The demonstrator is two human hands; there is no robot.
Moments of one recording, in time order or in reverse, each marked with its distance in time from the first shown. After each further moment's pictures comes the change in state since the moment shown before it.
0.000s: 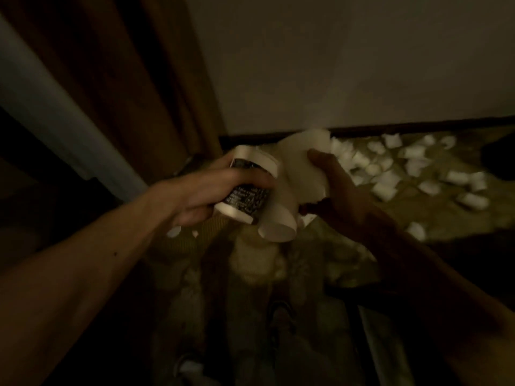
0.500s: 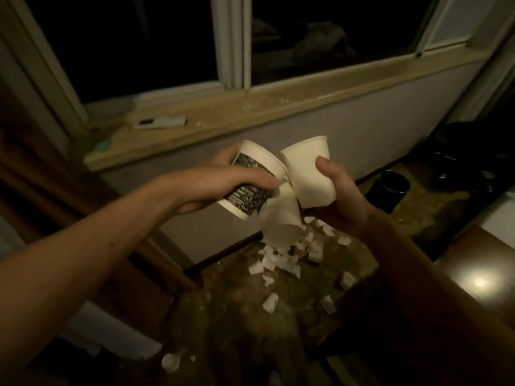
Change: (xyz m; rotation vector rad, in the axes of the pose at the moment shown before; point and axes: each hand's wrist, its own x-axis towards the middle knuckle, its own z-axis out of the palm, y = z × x) left_hand -0.212 0.435 0.173 0.502 -0.297 0.413; right_hand -0.279 -0.367 -0.001 0.046 0.193 -0.468
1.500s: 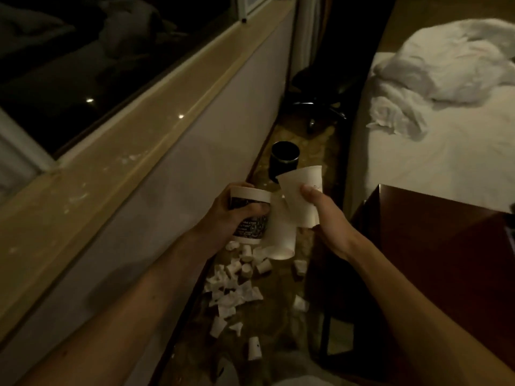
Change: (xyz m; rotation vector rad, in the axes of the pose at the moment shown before) left_hand 0.395 -0.013 0.079 -0.174 -0.468 -0.043; right_hand 0.113 -0.013 -0.208 -0.015 0.806 -0.054
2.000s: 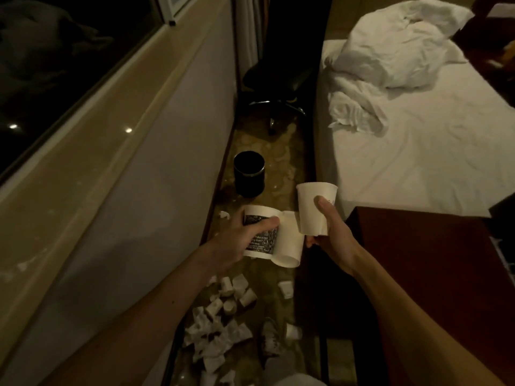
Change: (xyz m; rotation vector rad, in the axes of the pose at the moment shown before) left_hand 0.226 -0.002 0.059 0.041 -0.253 -0.311; right_hand 0.137 0.026 -0.131 0.136 0.240 0.114
